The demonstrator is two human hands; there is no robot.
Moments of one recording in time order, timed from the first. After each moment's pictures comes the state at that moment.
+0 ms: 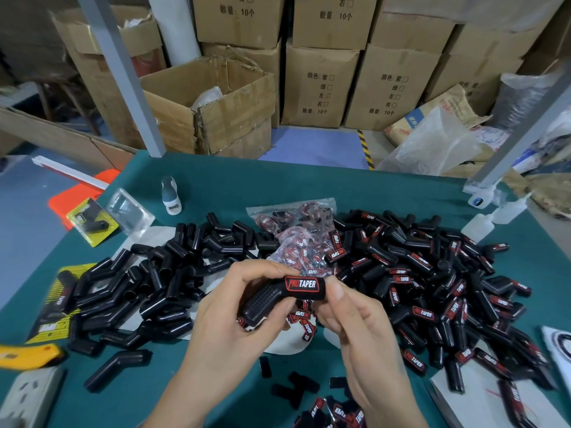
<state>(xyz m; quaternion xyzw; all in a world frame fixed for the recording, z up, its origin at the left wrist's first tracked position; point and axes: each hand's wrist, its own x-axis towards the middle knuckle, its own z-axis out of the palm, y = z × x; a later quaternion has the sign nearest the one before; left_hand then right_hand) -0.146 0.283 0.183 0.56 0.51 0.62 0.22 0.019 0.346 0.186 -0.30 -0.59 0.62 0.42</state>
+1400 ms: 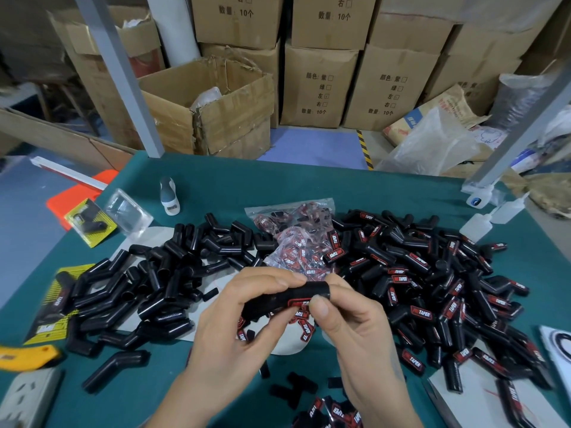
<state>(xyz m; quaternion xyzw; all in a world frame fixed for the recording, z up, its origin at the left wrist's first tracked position) -0.139 0.289 0.184 0.62 0.43 0.64 0.13 0.019 0.344 0.180 -0.29 -0.59 0.62 0.43</state>
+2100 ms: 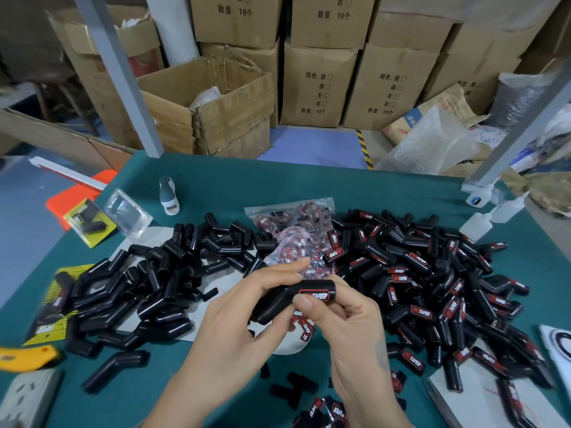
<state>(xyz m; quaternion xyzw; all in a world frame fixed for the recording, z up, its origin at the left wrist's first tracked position) -0.146 0.285 0.176 0.62 0.52 0.55 0.21 0.005 0.345 0.171 -0.33 -0.51 0.65 0.46</state>
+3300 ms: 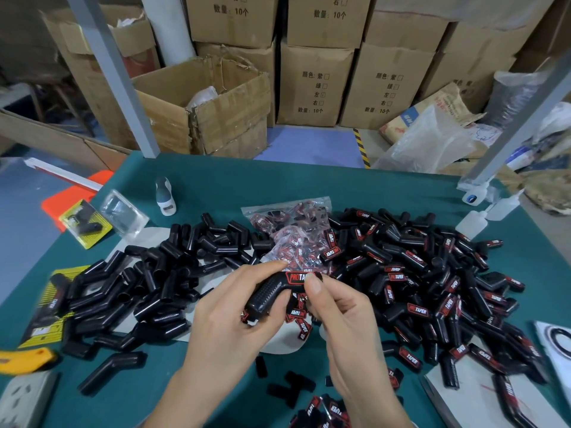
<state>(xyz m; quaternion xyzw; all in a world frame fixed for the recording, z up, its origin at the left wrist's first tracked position) -0.143 0.293 0.174 0.60 0.57 0.55 0.08 0.008 0.351 0.174 -0.30 -0.57 0.62 0.45</state>
